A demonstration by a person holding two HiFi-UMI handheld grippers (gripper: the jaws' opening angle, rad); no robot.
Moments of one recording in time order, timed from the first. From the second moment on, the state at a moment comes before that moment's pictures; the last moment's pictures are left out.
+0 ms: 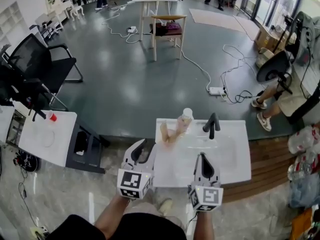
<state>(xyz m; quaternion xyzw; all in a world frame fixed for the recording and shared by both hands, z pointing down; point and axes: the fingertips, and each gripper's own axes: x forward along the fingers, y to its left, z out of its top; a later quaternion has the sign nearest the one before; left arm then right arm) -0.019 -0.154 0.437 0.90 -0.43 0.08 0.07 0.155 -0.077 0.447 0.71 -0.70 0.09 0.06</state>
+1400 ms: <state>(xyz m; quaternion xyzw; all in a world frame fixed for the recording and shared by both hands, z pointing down) -0.053 -0.018 0.398 0.89 -0.46 0.06 0.04 0.124 0.026 0.404 0.68 -0.73 0.02 0.02</state>
